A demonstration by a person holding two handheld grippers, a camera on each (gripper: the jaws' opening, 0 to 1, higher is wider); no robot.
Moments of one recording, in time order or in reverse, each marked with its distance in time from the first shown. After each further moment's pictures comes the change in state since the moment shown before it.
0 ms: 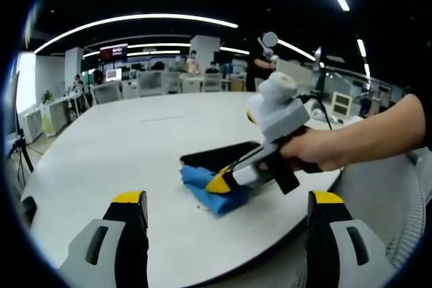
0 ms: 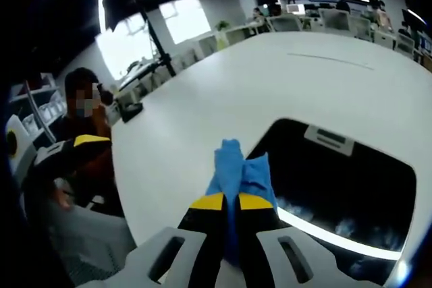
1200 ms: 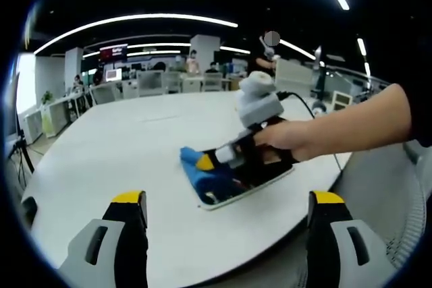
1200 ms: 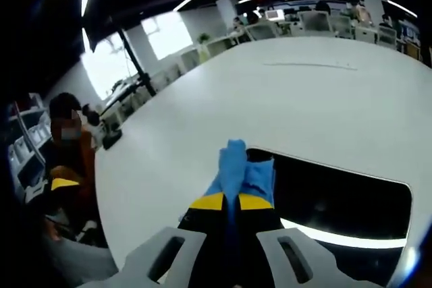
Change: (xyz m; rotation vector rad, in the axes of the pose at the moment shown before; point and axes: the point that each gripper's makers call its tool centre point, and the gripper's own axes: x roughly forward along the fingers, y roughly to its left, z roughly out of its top) left arm 0.000 0.001 -0.002 0.004 0.009 0.004; right arm 0.023 -0.049 0.039 0.091 -0.084 -0.091
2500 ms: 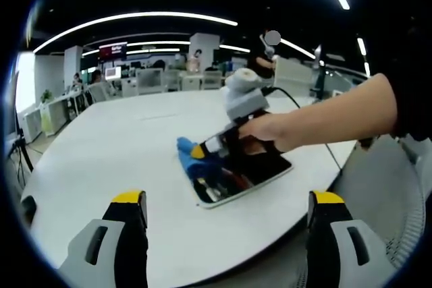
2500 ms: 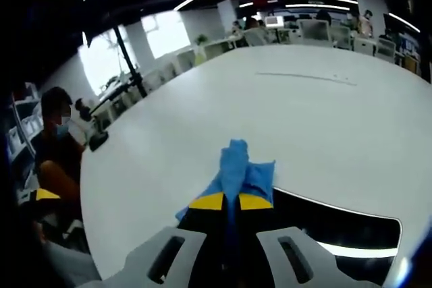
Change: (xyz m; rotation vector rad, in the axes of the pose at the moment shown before) left arm 0.001 -0.003 -0.001 -0.005 0.008 -0.008; right arm 0.013 -0.020 0.019 -0.054 -0.016 -0.044
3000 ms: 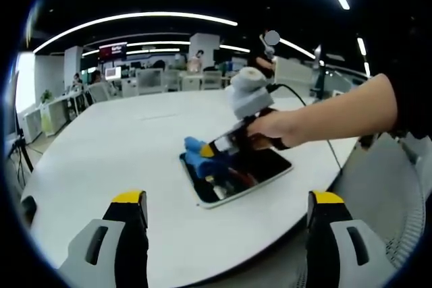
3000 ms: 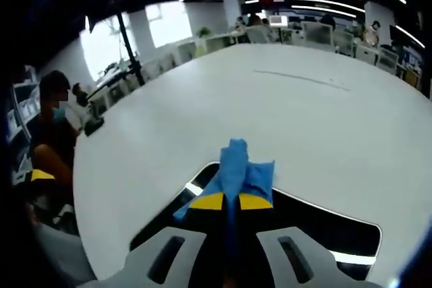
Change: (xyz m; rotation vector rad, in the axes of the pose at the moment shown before) left arm -0.001 0.001 0.000 0.001 -0.001 0.001; right arm -0.012 -0.018 -0.006 -0.085 0.042 -0.042
